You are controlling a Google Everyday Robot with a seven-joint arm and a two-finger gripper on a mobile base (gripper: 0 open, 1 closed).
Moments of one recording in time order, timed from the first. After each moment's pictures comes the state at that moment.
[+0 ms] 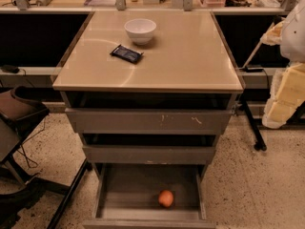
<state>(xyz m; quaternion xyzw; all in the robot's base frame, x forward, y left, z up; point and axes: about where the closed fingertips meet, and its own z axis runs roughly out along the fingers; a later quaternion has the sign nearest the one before) 0.438 -0.217 0.976 -0.60 0.78 -0.03 0.16</state>
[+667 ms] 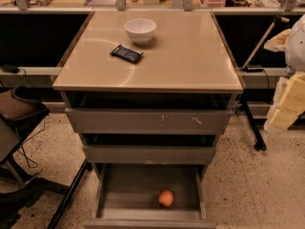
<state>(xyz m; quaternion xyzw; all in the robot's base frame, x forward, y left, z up) 0.438 -0.224 0.963 -0.60 0.78 -0.02 0.17</state>
